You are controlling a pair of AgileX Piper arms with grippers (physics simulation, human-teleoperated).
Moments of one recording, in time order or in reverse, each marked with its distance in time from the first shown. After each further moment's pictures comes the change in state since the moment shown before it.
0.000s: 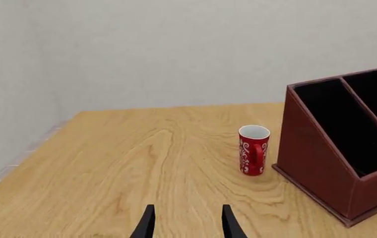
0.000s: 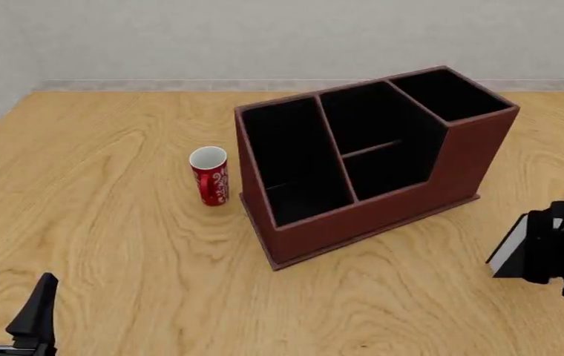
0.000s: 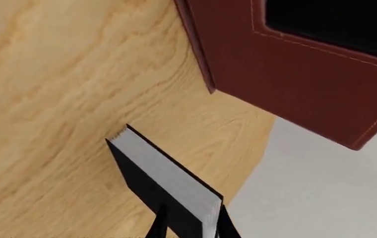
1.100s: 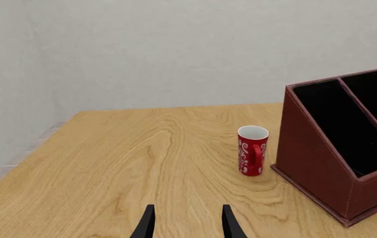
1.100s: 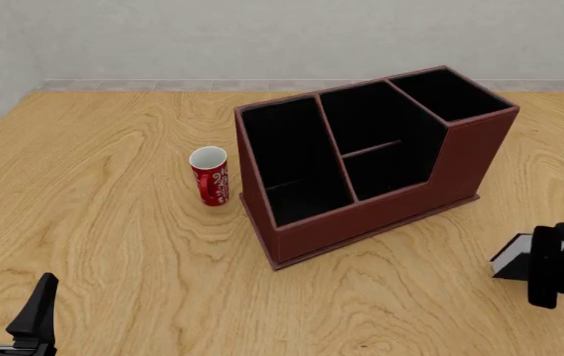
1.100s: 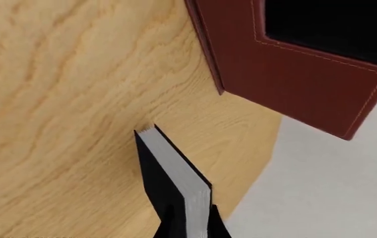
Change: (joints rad) left arm -0.004 -0.001 0.000 -0.001 -0.004; right arm 0.056 -0.219 0.052 0.196 0.084
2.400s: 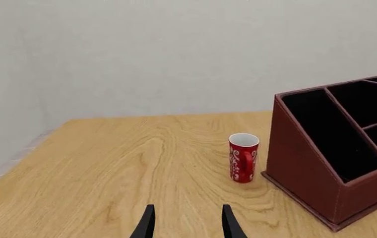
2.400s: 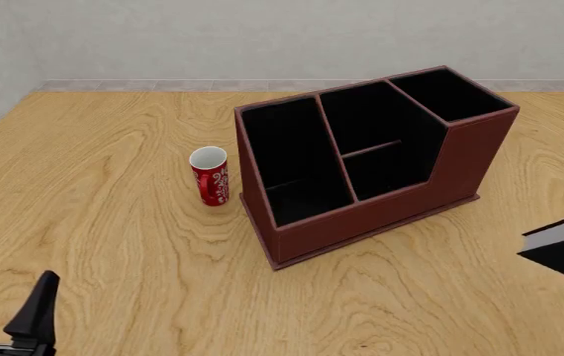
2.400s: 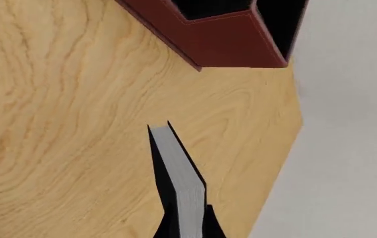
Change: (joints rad) left arm -0.035 0.000 -0.005 -0.027 -0.016; right arm 0.018 -0.282 -0.456 0.770 0.334
